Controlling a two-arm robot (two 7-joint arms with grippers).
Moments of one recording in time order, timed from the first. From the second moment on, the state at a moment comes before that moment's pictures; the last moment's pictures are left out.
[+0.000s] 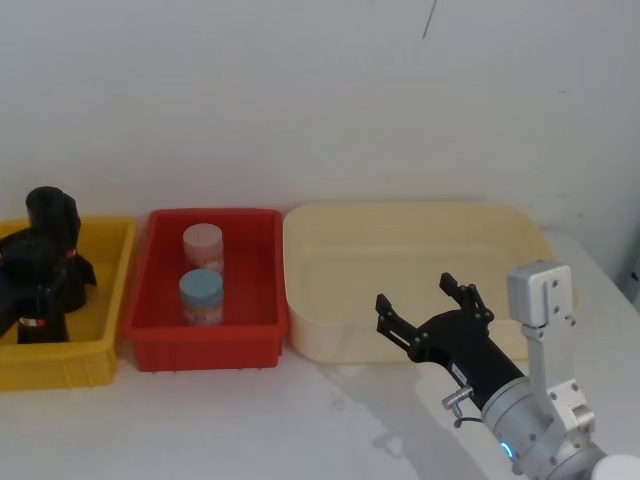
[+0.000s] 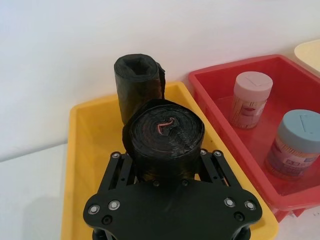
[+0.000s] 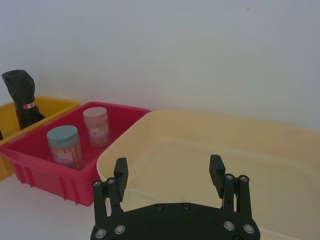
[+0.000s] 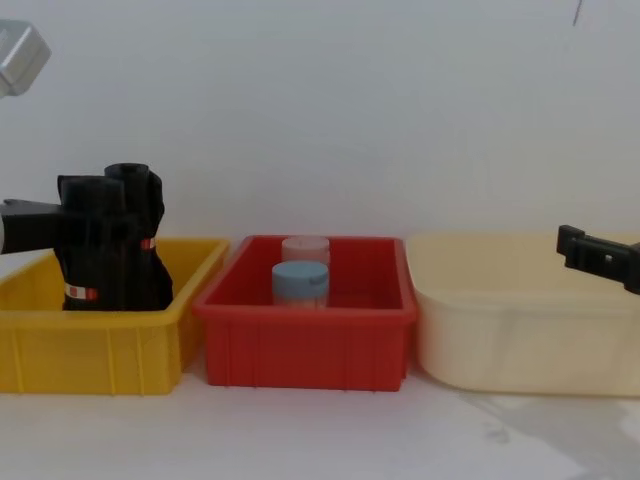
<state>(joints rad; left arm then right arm) -0.38 0.37 0.27 -1.47 -0.32 0.29 -0.14 -0.01 0.34 -0.23 -1.77 0.29 0.03 0.07</state>
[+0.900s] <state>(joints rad) -0.48 0.40 0.24 -1.65 -0.33 0.37 -0.21 -0.01 0.34 -0.23 -1.77 0.29 0.03 0.07</state>
